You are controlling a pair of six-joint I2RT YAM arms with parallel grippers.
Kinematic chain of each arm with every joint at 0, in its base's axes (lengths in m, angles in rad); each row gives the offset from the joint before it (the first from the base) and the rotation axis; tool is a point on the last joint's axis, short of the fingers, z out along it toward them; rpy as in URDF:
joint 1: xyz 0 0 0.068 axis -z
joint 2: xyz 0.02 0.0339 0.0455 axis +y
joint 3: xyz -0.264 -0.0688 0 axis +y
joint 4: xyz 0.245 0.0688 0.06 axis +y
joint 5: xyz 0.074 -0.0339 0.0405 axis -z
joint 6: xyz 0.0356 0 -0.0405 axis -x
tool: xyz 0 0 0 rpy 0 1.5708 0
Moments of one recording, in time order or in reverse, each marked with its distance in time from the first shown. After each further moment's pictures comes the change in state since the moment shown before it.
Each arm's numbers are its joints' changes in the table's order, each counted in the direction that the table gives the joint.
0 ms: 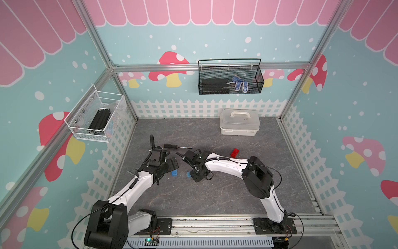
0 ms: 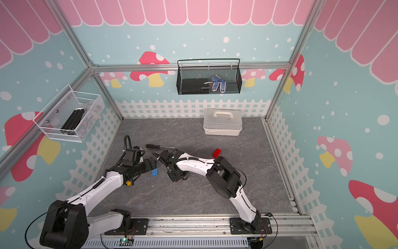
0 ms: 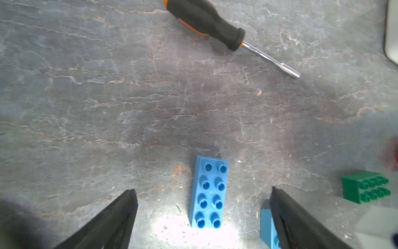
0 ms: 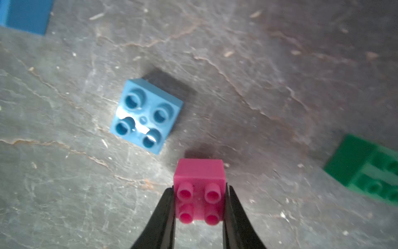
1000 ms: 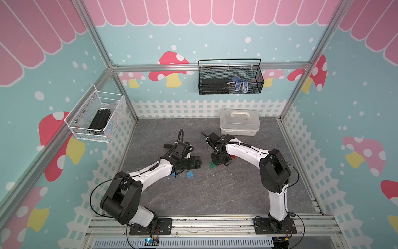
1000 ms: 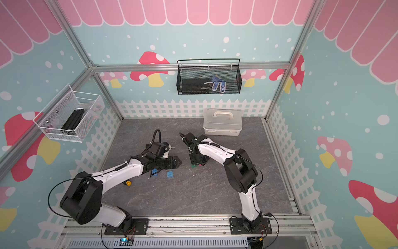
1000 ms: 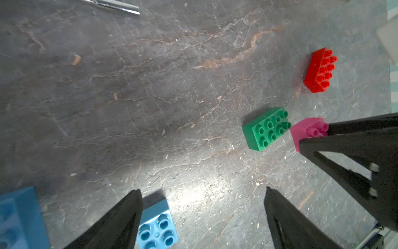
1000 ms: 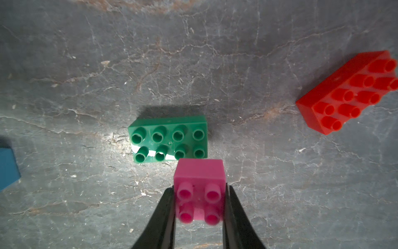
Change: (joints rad) left arm 0.315 0.309 -0.235 -0.037 0.182 0.027; right arm 0.283 -0.088 0.051 0.092 0.047 -0.049
